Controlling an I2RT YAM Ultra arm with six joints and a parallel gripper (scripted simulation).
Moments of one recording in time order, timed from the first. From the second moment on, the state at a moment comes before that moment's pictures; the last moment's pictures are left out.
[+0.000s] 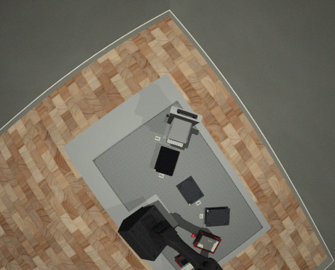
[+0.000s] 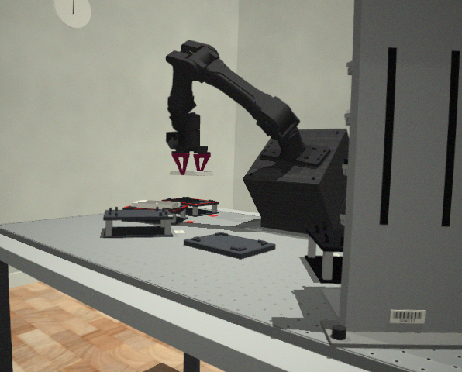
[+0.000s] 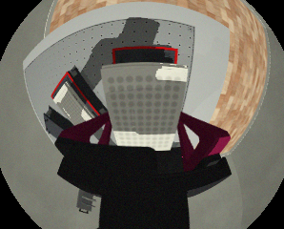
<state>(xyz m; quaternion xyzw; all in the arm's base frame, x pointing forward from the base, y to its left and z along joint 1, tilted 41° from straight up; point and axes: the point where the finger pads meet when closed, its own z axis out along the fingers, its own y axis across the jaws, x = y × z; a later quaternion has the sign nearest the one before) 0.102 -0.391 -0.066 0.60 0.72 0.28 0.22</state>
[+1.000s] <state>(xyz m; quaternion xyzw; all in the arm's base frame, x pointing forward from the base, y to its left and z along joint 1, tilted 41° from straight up) 0.117 -0.392 -0.083 0.60 0.72 0.27 0.22</state>
